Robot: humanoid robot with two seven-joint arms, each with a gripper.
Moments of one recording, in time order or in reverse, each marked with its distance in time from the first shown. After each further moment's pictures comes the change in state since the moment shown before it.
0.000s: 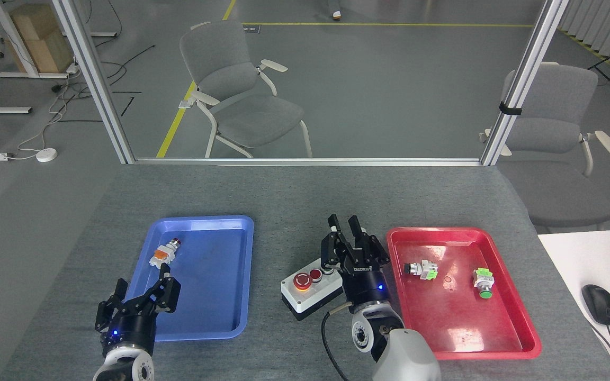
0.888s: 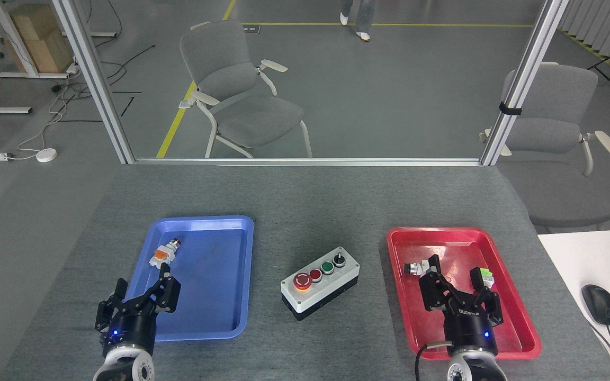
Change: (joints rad) left arm 0.000 -0.001 0.000 0.000 0.001 0.002 0.003; right arm 0.301 -0.126 -0.314 -0.341 0.011 0.040 0.188
